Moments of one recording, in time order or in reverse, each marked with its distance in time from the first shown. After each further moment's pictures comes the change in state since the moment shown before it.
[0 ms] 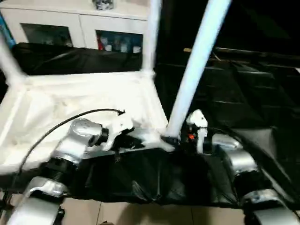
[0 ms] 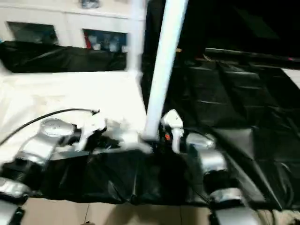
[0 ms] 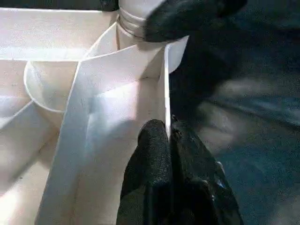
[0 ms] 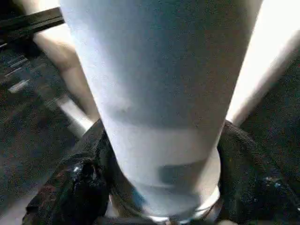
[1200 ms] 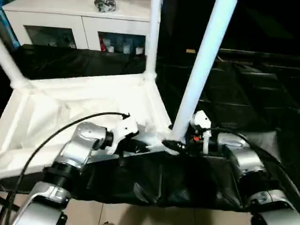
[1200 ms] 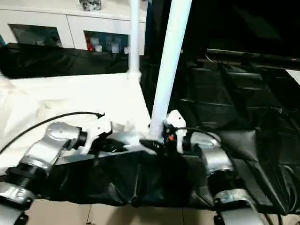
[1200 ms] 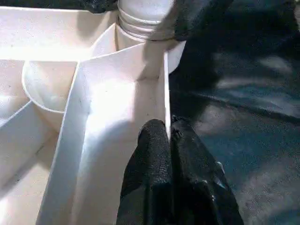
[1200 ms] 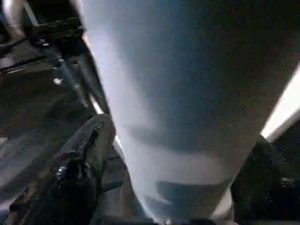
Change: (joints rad) left arm 0.049 0.032 -0.014 -0.066 -0.023 -0.025 -0.107; right arm 0.013 -0.100 0.068 -0.080 0.014 0.013 0.299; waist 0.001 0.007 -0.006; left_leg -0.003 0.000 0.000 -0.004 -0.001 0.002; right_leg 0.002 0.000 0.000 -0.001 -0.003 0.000
